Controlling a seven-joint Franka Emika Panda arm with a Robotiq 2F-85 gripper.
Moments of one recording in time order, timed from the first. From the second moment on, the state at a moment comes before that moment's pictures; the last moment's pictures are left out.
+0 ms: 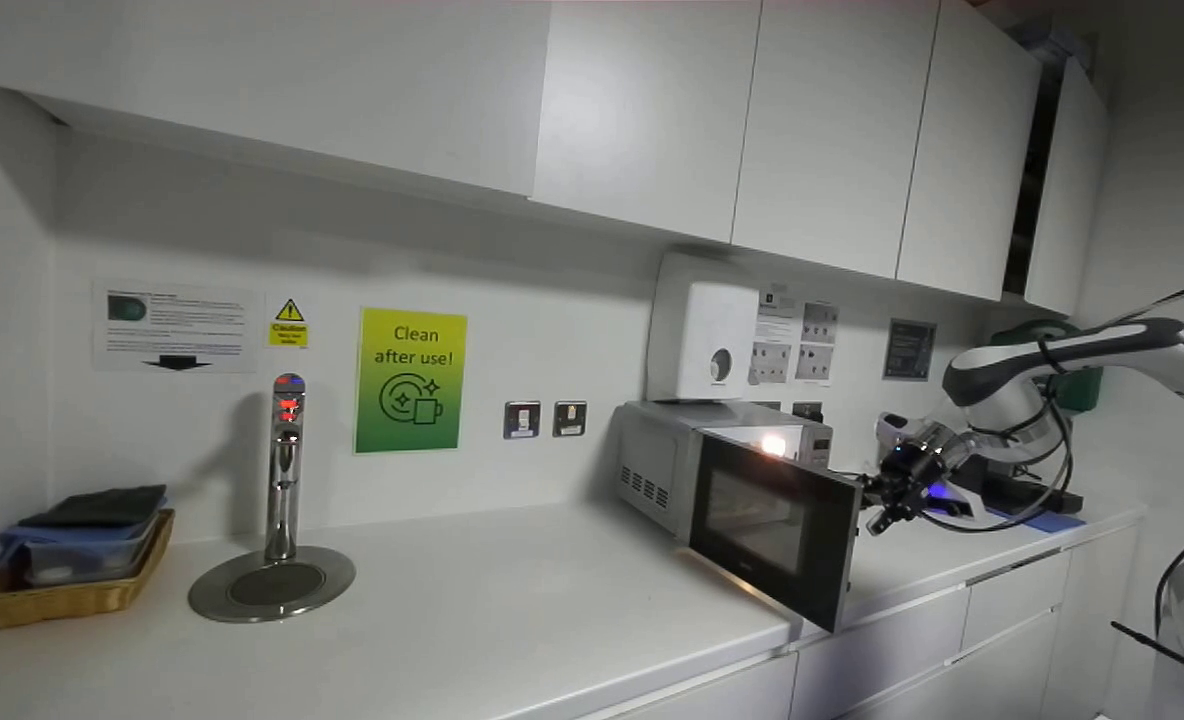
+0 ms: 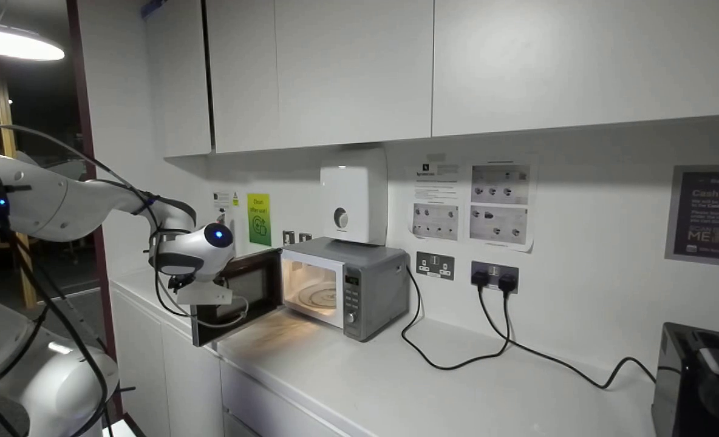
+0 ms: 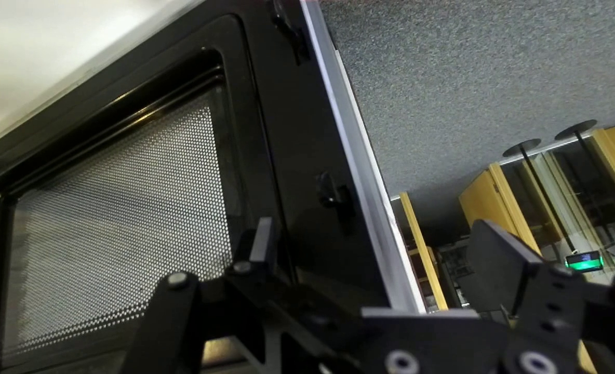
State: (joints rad) arm 0.27 -0.69 -0.08 -2.78 1.00 2.20 -1.48
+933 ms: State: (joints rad) arm 0.18 -0.71 -0.06 -2.80 1.10 2.29 -1.58
